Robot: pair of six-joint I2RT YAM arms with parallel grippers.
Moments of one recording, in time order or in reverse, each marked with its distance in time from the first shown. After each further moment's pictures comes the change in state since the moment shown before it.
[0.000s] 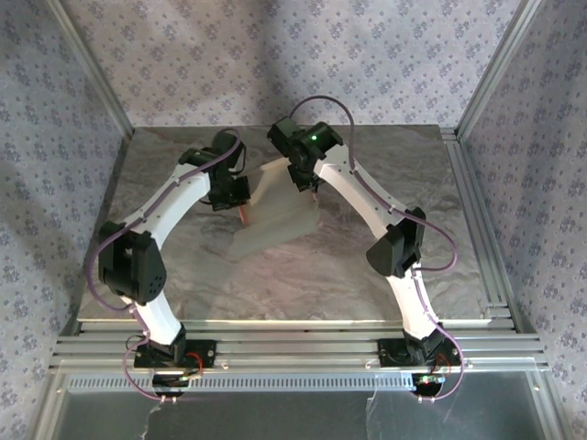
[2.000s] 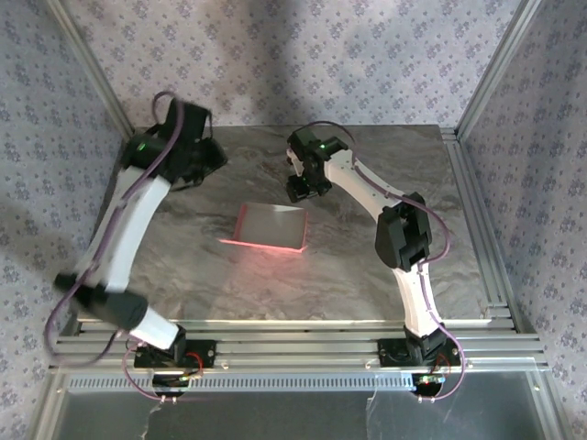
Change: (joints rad) left arm -0.013 -0.300 0.291 -0.187 -0.183 -0.339; right arm -0.140 -0.010 -0.388 0.435 -0.473 -0.161
